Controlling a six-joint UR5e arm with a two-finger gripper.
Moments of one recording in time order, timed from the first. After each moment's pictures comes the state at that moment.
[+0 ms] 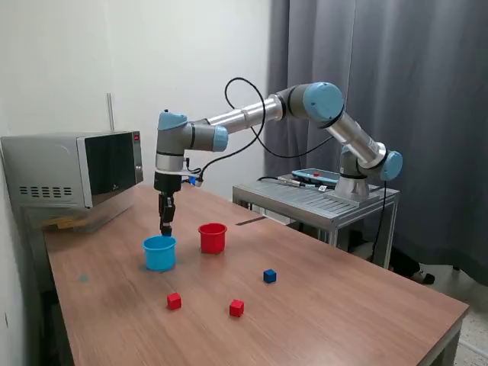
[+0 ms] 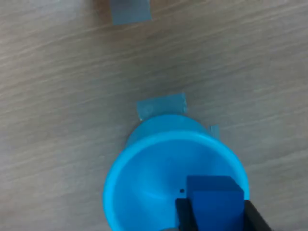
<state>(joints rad) -0.25 -0.59 0.86 -1.98 -1.56 -3.08</state>
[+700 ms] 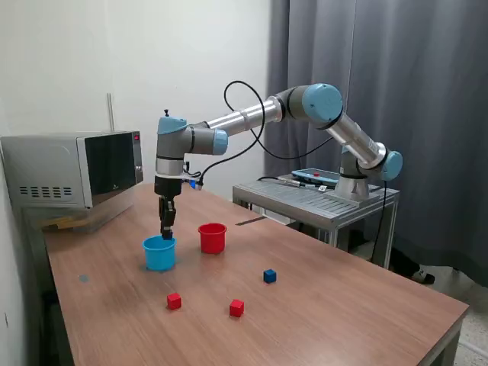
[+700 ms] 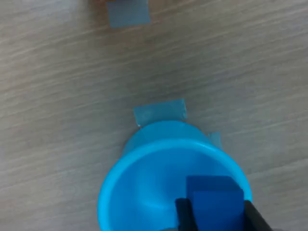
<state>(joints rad) -0.25 -0.58 0.86 -1.98 -1.56 -3.09</state>
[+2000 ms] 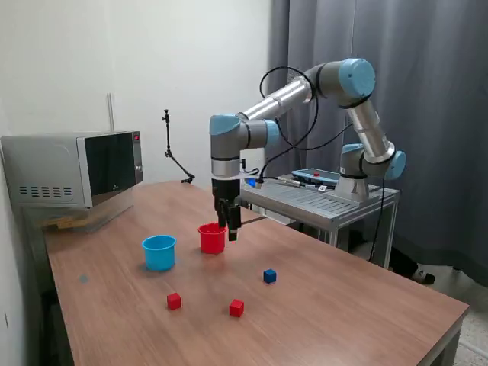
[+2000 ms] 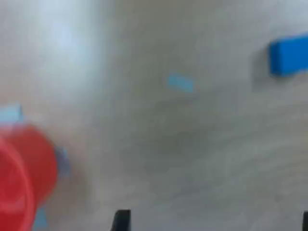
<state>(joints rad) -0.09 -0.83 1.26 -1.97 -1.57 -2.89</state>
